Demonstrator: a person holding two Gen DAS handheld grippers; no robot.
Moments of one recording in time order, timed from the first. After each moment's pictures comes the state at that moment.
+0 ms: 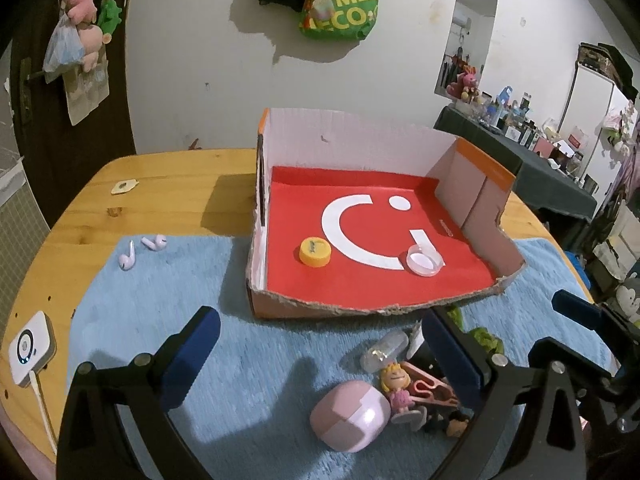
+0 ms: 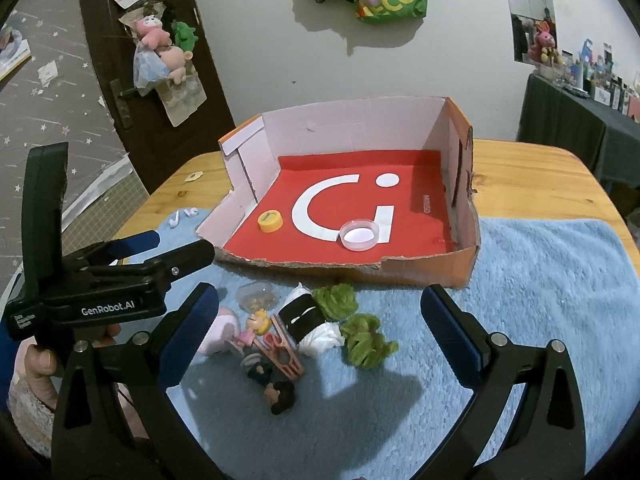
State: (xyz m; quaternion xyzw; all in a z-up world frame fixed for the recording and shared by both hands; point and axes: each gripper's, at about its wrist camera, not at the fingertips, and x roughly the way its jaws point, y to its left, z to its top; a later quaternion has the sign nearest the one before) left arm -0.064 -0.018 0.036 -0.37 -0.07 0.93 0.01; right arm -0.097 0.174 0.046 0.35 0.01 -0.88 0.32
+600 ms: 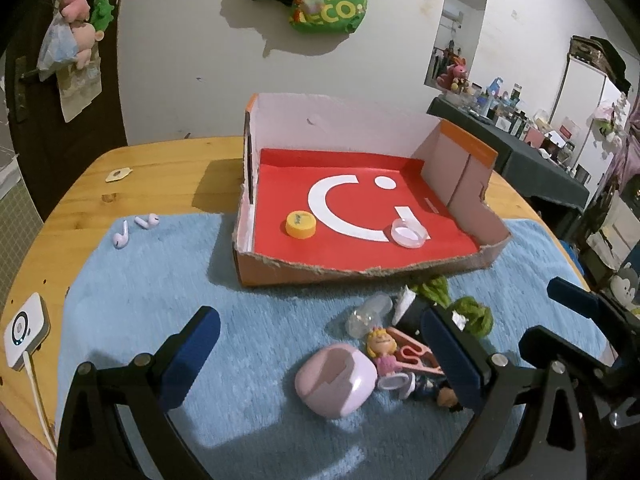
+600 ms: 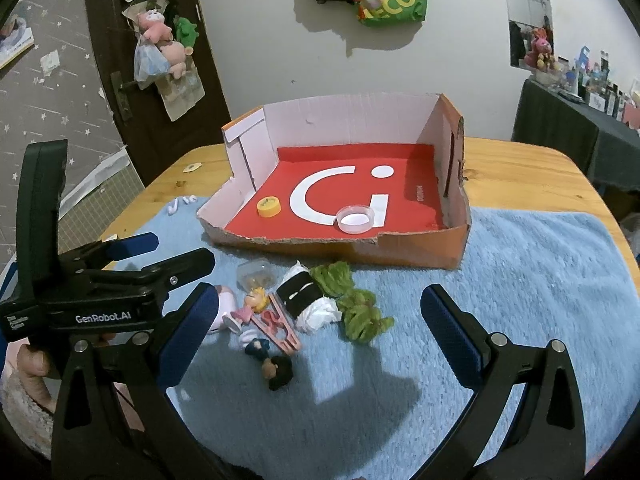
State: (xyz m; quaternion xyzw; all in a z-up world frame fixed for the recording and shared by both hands) left arm -0.041 -0.010 0.029 -0.38 -0.07 0.92 0.02; right arm -0.076 0.182 0.040 0.35 0.03 -0.88 0.31
